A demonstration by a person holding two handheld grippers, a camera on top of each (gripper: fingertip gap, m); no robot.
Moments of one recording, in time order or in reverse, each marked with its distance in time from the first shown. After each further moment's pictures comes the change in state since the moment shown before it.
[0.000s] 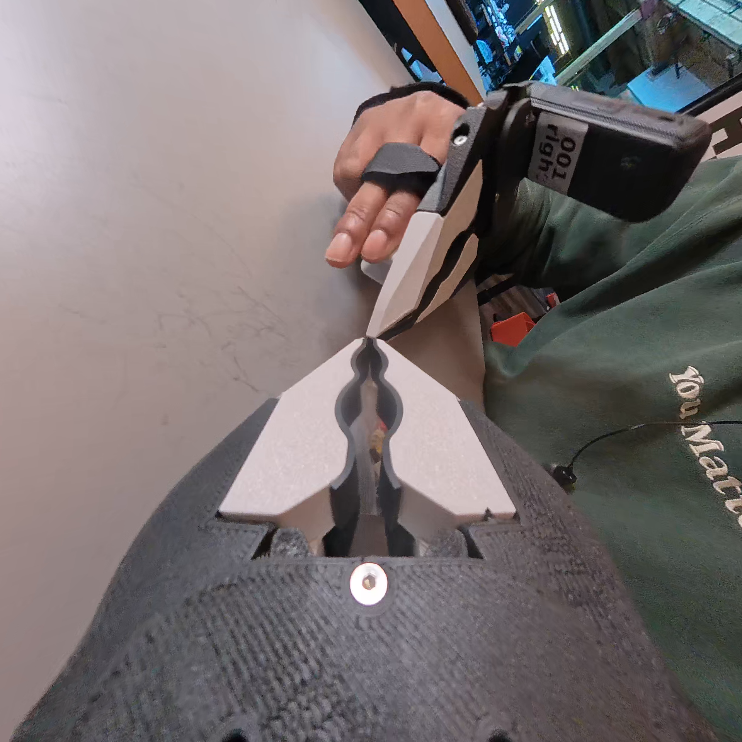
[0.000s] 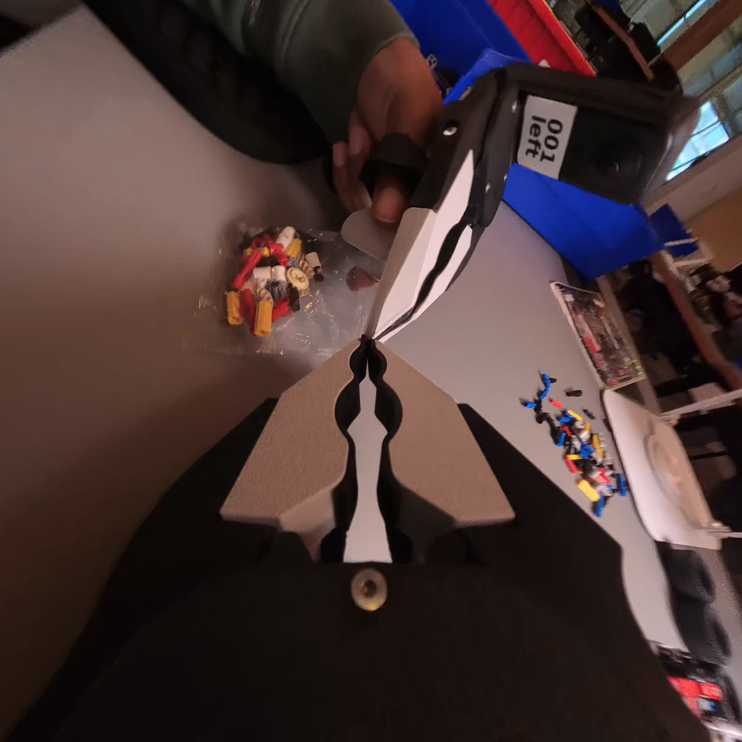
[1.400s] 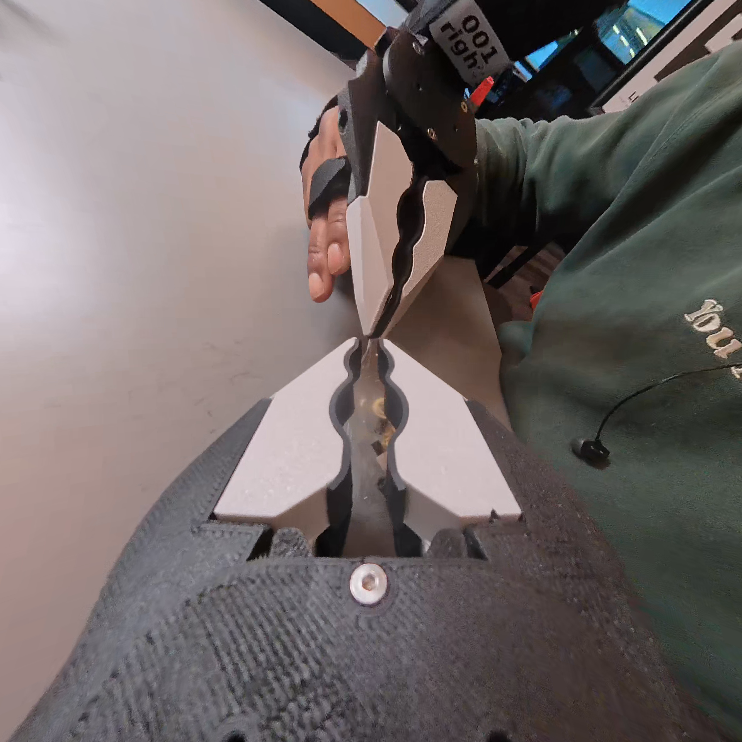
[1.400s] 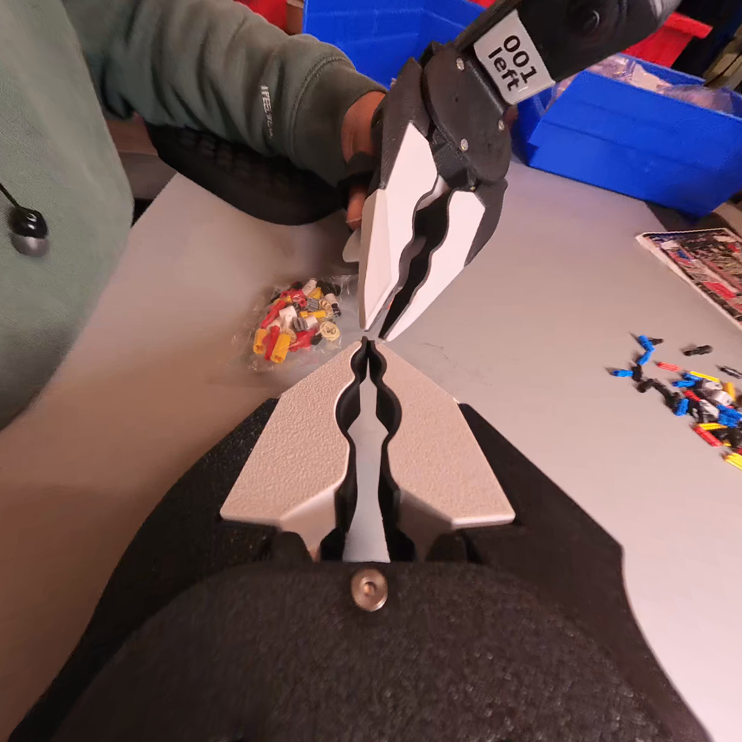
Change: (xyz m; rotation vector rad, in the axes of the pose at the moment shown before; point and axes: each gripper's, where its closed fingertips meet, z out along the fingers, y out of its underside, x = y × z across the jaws) left arm 0.019 -0.004 0.008 0.021 -0.005 0.261; right arm -0.007 -0.008 -0.020 0.102 -0.163 0.360
